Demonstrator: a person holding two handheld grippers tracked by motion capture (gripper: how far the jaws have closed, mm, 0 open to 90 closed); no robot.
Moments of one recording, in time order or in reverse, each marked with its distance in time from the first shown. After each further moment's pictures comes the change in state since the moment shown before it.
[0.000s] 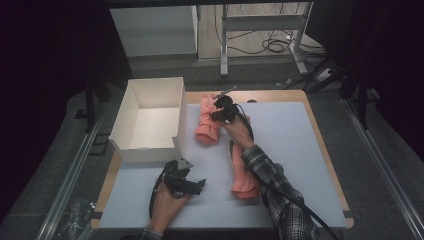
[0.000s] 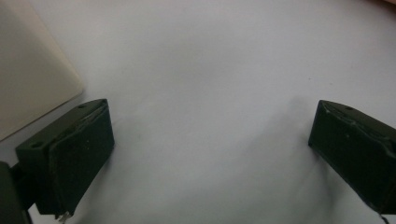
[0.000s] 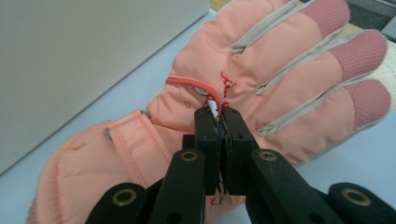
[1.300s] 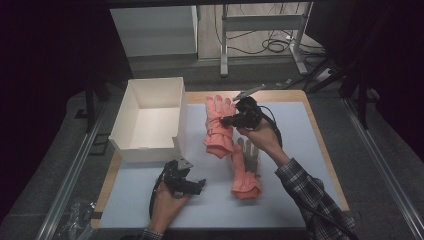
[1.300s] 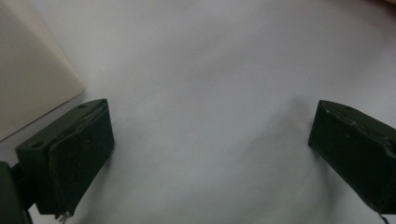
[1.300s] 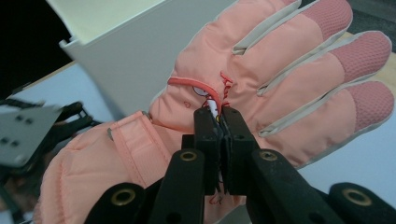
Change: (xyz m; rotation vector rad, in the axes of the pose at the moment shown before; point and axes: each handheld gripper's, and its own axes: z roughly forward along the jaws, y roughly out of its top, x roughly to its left) left arm 0.000 0.000 0.000 -0.002 0.002 0.000; right arm 0.032 -0.017 -0.139 -0.069 0.204 -0.055
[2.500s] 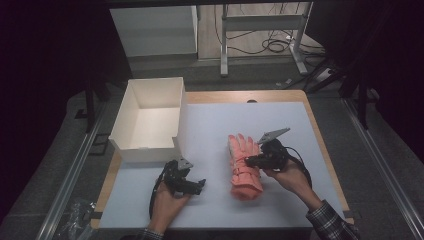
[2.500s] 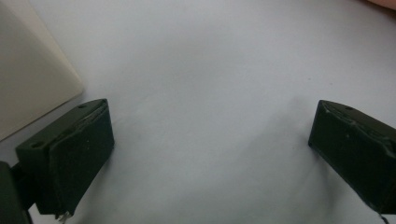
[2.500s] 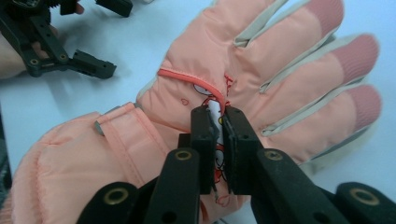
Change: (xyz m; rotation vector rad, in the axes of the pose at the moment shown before) left arm 0.000 0.000 0.000 0.000 0.001 0.004; right arm 0.021 -0.123 -0.035 0.129 -0.002 0.026
